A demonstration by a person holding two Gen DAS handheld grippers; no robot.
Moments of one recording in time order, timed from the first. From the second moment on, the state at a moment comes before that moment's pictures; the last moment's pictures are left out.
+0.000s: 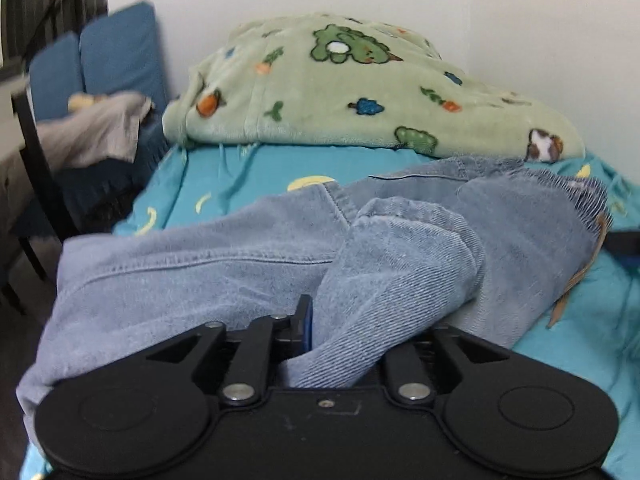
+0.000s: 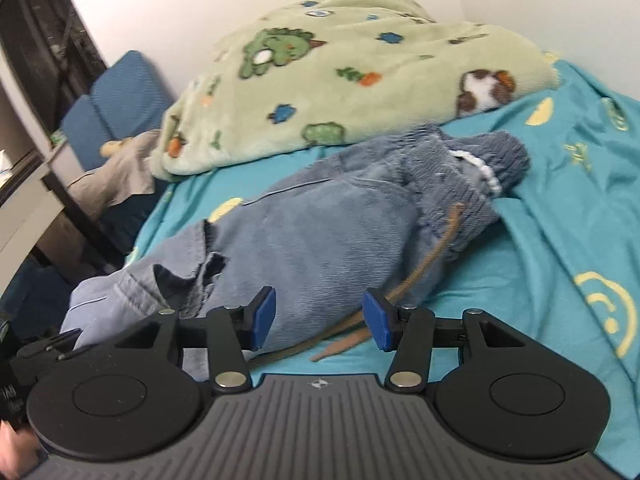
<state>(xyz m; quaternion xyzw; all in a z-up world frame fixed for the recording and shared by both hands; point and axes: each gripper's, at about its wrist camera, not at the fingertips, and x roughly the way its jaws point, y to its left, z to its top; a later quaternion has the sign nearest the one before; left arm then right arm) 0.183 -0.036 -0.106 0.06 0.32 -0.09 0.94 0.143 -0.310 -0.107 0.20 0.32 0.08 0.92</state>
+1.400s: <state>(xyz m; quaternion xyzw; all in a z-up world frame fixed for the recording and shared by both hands) 0.164 0.027 -0.065 -0.08 0.32 -0.07 0.94 0.186 -0.212 -0.119 0.14 0.38 0.25 0.88</state>
